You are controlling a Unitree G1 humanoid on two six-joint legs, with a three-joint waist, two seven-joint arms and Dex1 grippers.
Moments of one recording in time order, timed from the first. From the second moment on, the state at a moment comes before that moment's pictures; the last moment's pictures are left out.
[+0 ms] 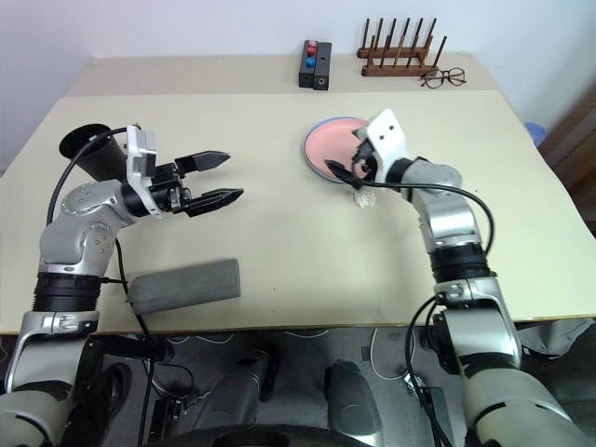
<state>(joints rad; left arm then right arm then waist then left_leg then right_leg) -0.60 0.55 0.09 0.15 -0.52 0.34 -1.18 -0.75 -0.50 0.02 0.37 0.15 0.26 0.75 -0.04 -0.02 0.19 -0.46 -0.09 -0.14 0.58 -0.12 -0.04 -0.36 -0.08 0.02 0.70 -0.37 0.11</state>
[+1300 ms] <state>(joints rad) -0.62 0.53 0.10 0.12 -0.55 0.41 -1.07 -0.61 -0.60 -0.02 0.17 0.25 0.49 0.86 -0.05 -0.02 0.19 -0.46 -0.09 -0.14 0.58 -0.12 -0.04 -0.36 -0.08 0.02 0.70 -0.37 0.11</state>
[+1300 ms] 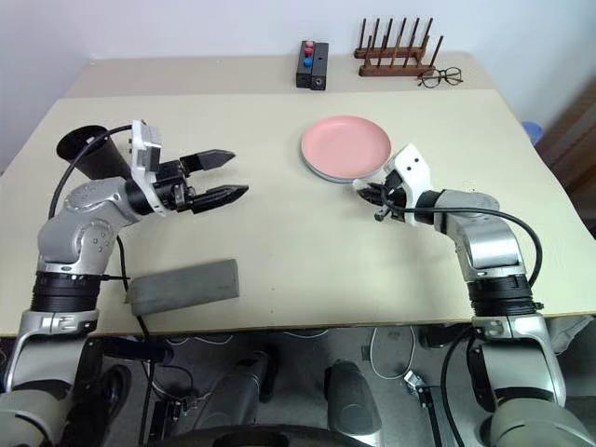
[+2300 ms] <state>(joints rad) -0.51 0.53 0.11 0.08 -0.51 0.33 -1.02 -0.74 -0.49 -0.08 0.31 0.34 0.25 0.89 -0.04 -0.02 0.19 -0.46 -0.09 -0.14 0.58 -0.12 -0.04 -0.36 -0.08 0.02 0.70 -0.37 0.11</state>
